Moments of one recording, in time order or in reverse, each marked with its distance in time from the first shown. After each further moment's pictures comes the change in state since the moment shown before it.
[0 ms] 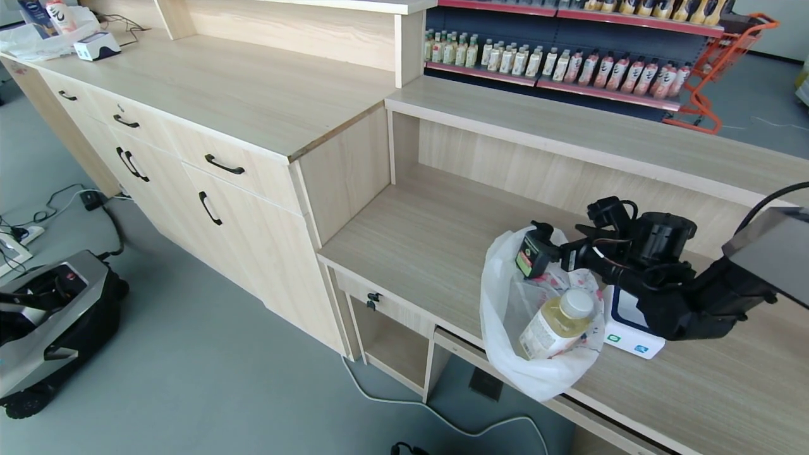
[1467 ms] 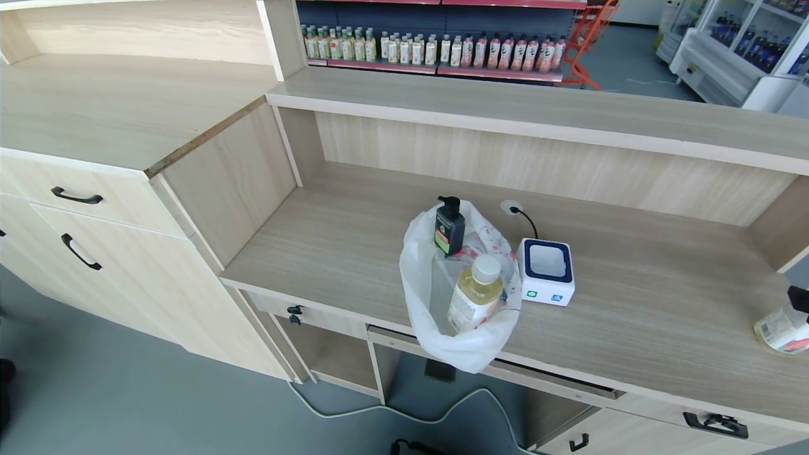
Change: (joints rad) left arm 0.000 0.000 0.000 0.000 0.000 0.000; right arm -0.590 -0.616 0.549 0.282 -0.401 0.105
